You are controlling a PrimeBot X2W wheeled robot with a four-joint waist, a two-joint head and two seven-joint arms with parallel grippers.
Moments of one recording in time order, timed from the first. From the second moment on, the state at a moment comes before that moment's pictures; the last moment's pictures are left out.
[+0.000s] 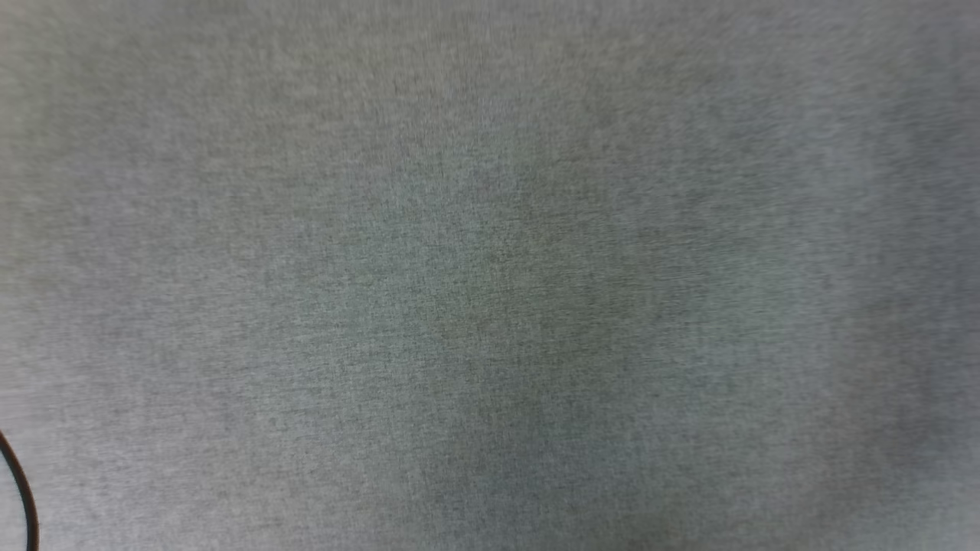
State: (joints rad) left arm -1.79 0.60 -0.18 0.25 -0.57 -0.03 0.04; right arm -1.51 -0.23 -0.09 0.26 0.27 0.13 0.27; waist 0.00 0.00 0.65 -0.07
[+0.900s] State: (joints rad) left arm -0.83 0.43 -0.31 0.34 -0.63 -0.06 -0.25; right arm -1.04 -0.19 0.08 0.74 0.31 0.13 -0.13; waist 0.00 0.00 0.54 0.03
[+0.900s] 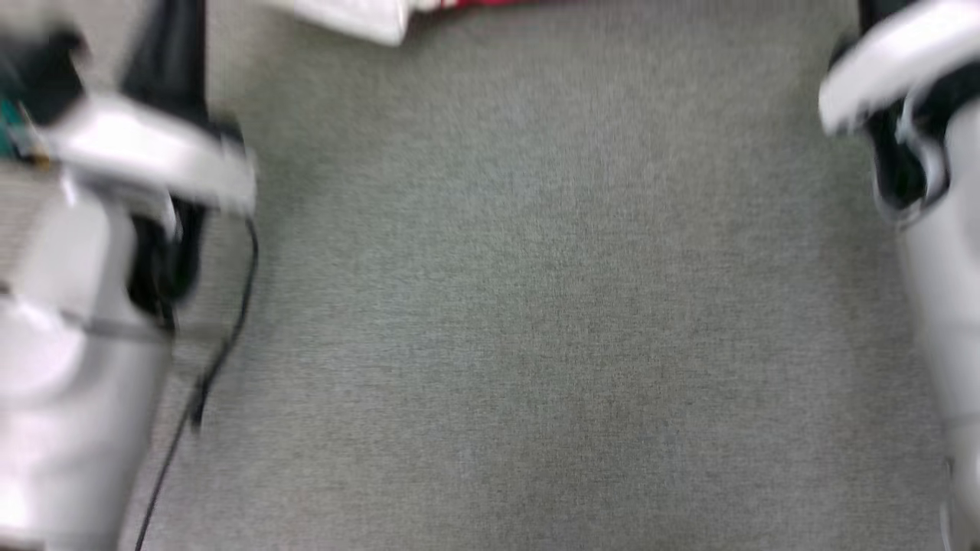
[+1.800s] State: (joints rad) left arm 0.12 0.58 -0.39 -0.09 -0.81 0.05 0.00; right arm -0.23 -0.38 0.15 0.44 0.75 0.13 0.05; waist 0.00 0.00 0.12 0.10
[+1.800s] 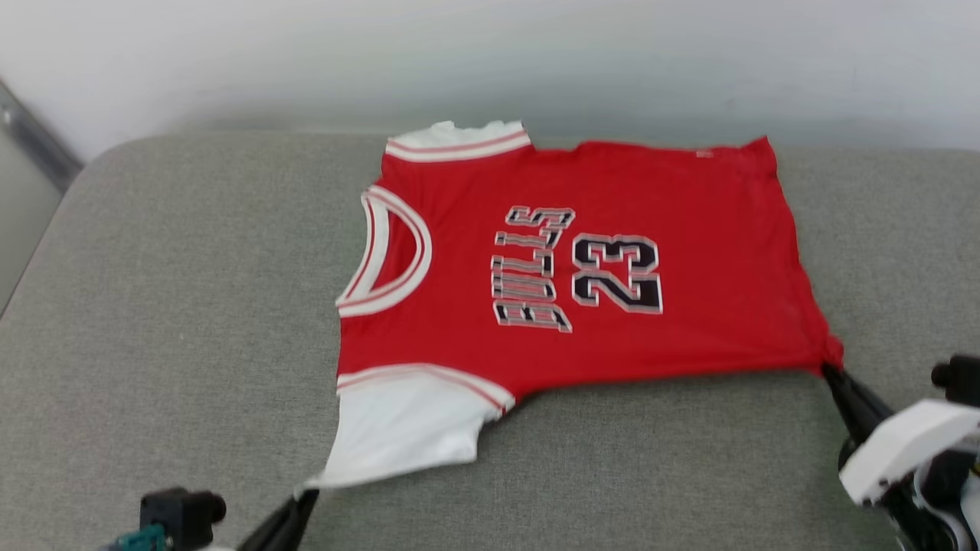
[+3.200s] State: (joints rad) left arm -0.20 0.64 -0.33 -0.11 -0.84 0.00 0.07; right arm -0.23 -0.36 0.00 0.07 0.66 0.13 0.54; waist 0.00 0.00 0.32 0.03
